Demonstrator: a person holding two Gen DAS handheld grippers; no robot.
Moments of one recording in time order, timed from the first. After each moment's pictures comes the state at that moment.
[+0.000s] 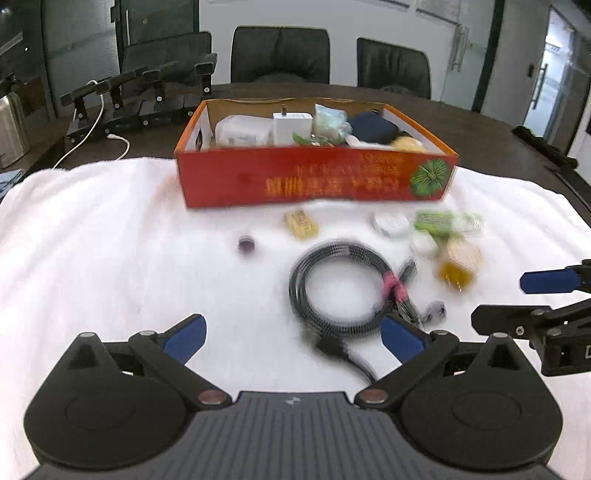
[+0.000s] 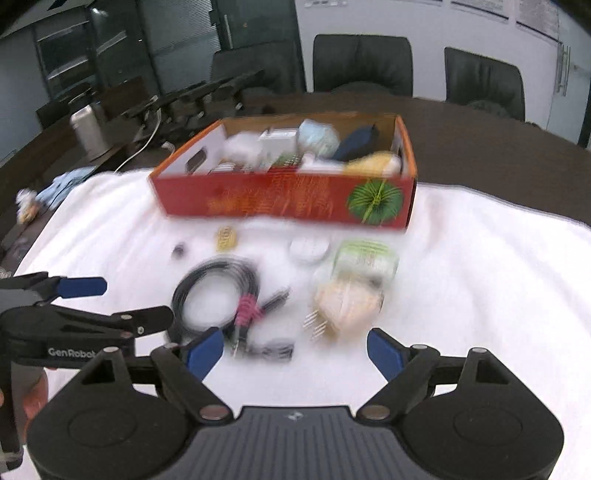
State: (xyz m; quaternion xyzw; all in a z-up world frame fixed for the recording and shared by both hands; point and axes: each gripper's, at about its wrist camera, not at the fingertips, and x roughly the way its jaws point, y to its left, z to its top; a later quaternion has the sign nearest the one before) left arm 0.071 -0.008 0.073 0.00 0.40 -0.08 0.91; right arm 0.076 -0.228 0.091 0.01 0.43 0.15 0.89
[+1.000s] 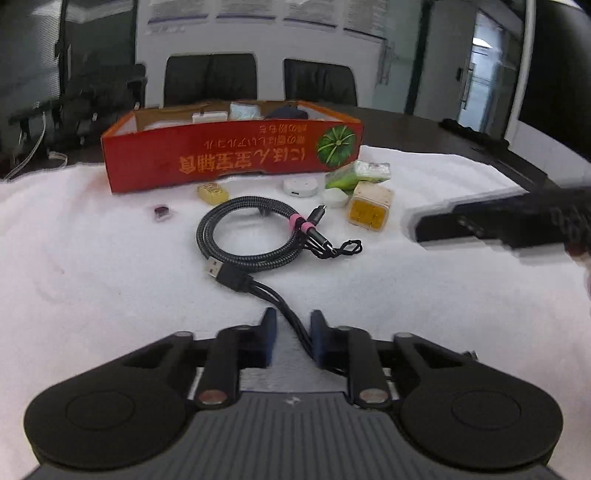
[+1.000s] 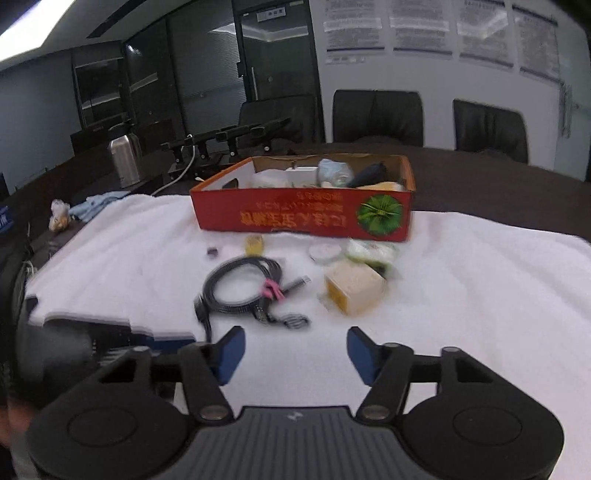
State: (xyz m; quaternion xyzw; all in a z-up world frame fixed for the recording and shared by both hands) left arm 0.025 -0.036 0.027 0.02 0.34 -0.18 0.92; right arm 0.013 -0.241 0.084 0.02 0.33 0.19 0.92
